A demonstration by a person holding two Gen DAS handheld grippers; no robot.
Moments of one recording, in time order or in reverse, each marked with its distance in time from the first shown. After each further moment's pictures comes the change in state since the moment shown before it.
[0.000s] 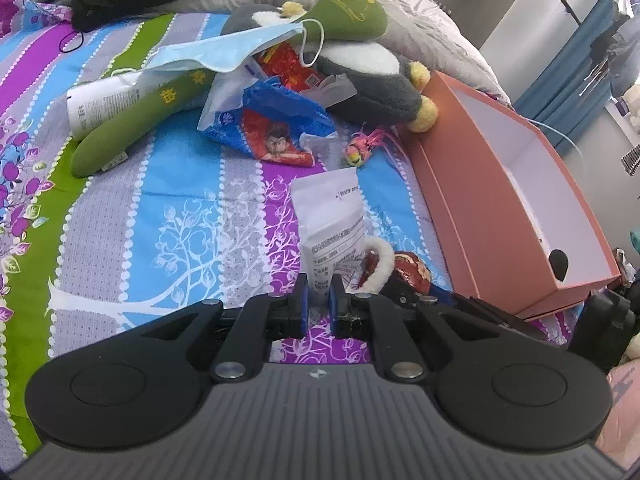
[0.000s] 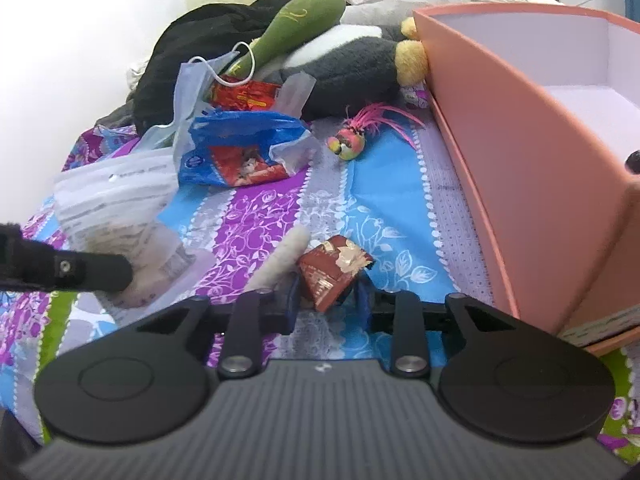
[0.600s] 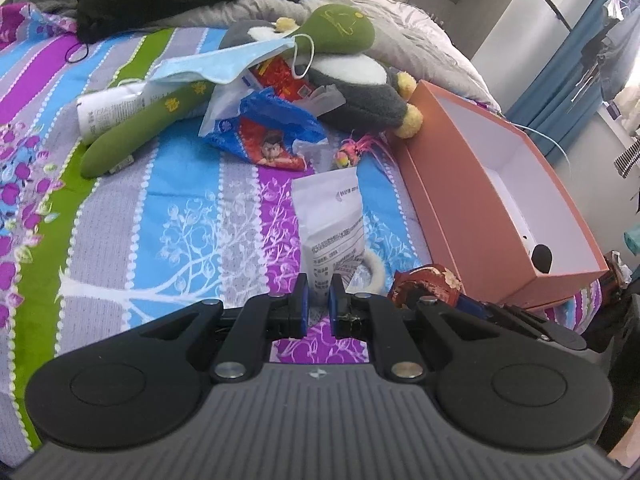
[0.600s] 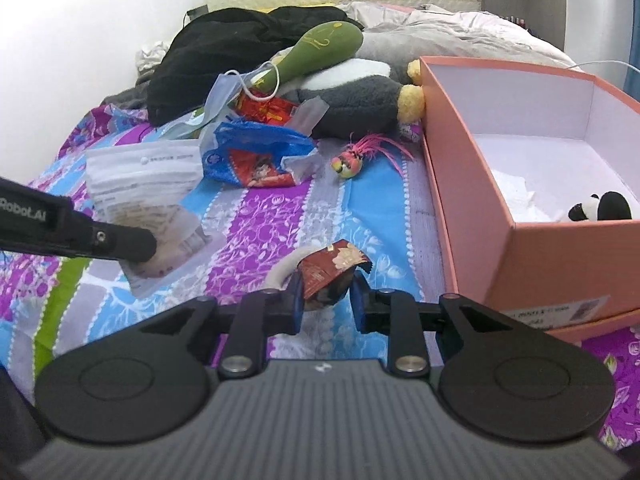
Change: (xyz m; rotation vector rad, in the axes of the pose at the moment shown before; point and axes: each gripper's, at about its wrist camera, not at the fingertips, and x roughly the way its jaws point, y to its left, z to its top) left arm -0.025 -0.004 -0.018 0.006 -0.039 -0.010; right arm -0.052 0.020 0.000 -0.136 -0.014 -0.058
